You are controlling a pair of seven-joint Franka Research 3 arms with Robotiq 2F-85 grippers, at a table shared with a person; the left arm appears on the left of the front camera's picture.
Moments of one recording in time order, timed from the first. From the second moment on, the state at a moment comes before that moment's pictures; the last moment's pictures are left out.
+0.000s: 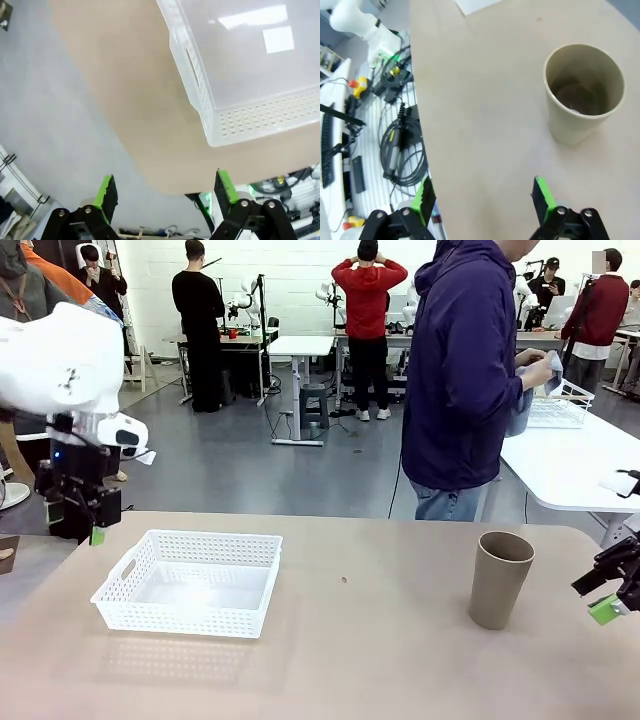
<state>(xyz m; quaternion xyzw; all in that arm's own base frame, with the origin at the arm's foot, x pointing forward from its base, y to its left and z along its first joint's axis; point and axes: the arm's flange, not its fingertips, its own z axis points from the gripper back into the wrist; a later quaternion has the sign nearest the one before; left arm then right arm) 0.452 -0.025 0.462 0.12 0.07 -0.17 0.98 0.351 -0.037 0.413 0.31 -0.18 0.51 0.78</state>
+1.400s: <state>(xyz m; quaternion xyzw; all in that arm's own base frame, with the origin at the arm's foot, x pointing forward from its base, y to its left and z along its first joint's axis) 0.436 -0.021 0.447 0.08 -0.01 -0.14 0.99 0.414 -0.103 0.332 0.29 -0.32 0.56 0.71</state>
